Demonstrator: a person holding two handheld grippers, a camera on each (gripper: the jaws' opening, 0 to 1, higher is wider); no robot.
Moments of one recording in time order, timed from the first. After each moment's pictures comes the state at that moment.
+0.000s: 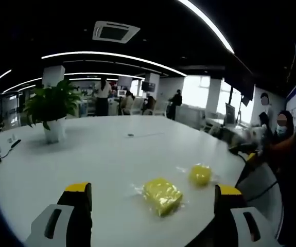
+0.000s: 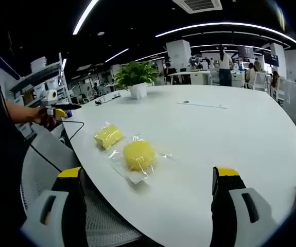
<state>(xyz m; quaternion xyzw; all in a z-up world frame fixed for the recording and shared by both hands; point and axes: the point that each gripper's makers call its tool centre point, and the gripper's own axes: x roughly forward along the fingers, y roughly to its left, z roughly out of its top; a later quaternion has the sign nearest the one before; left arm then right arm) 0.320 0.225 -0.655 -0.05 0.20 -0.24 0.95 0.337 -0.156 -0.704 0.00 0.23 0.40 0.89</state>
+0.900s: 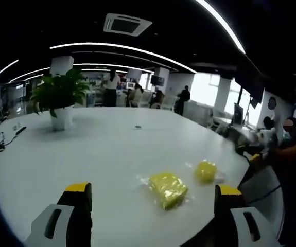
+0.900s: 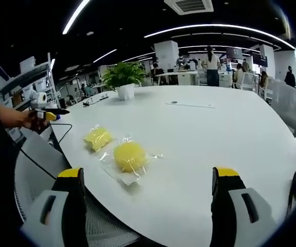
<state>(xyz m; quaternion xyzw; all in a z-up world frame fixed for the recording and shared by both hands) 0.321 0.236 -0.671 -0.05 0.22 -0.21 0.95 0.346 -0.161 -0.702 0.00 0.23 0.35 0.91</state>
